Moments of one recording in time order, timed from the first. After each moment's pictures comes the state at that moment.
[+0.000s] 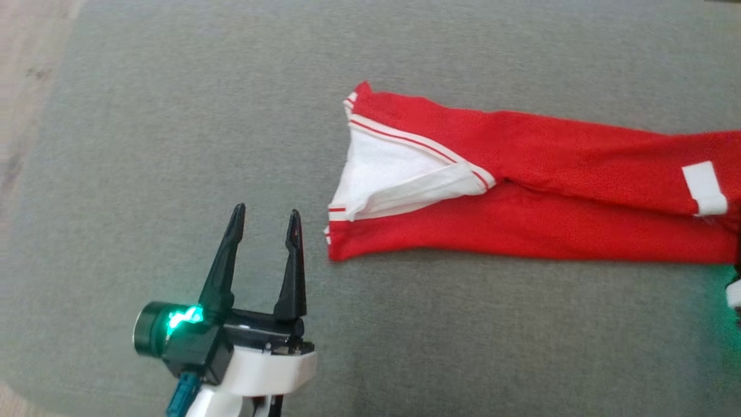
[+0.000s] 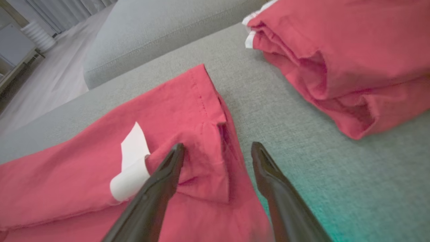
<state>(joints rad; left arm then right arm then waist) -0.11 0.24 -0.54 -0.10 -0.35 0.29 -0.26 -0.16 -0.18 -0.39 0.27 0.43 0.12 0.20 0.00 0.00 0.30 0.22</state>
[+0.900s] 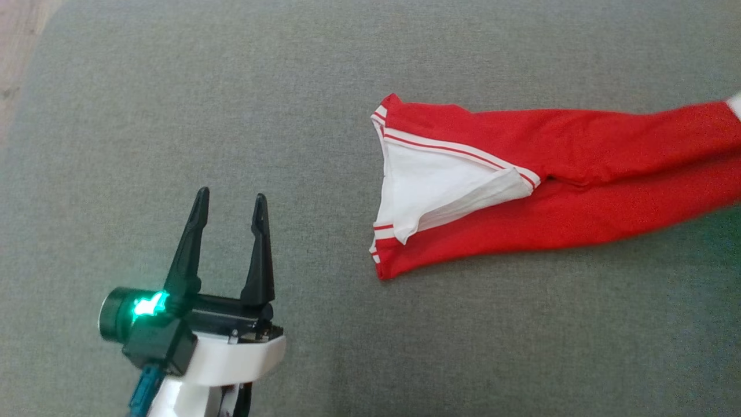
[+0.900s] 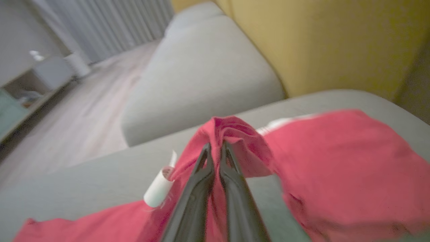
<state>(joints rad) -0.06 0.08 -0.25 -0.08 -0.16 0.03 -0.26 -0.26 -0.30 -0.42 0.05 0.51 0.12 0.43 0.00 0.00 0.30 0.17</state>
